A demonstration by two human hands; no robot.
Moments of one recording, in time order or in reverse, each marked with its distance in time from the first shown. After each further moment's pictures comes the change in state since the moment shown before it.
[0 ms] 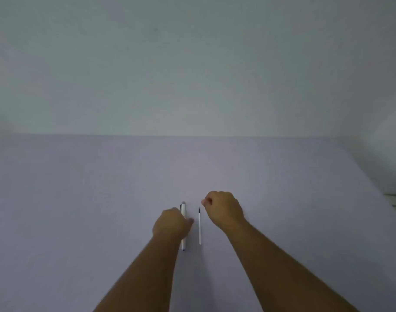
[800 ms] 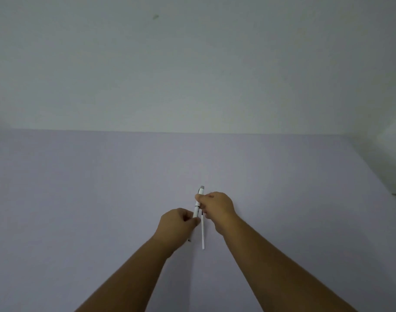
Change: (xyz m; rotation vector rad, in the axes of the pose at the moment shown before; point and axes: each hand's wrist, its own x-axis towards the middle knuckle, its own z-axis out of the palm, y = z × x) left_hand -0.016 -0.003 -0.021 -0.487 -0.099 0.175; right_hand 0.021 -0.023 0.015 0.843 -0.133 0.427
